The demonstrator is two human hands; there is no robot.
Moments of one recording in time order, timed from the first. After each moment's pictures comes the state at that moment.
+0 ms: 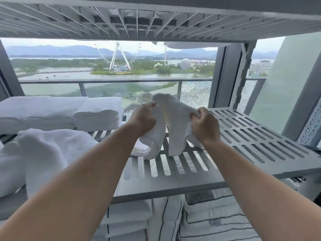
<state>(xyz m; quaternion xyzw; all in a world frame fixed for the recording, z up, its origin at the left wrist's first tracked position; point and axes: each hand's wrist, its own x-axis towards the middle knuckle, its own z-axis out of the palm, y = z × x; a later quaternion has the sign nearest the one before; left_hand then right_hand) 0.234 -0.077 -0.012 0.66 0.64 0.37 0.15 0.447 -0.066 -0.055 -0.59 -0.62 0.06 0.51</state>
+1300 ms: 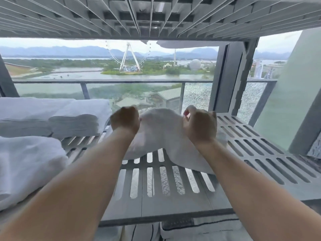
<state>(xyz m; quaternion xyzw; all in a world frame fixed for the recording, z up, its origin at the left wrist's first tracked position) 0.271 -0.003 -0.032 0.59 0.75 0.24 -0.18 0.502 0.008 -0.048 -0.58 -0.69 -0.20 0.38</state>
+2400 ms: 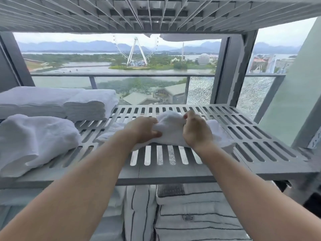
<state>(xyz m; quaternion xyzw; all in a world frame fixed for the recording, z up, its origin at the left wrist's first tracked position) 0.318 -0.088 -0.051 0.75 0.66 0.11 0.01 0.521 -0.069 -0.072 -0.59 -0.74 -0.02 0.32</state>
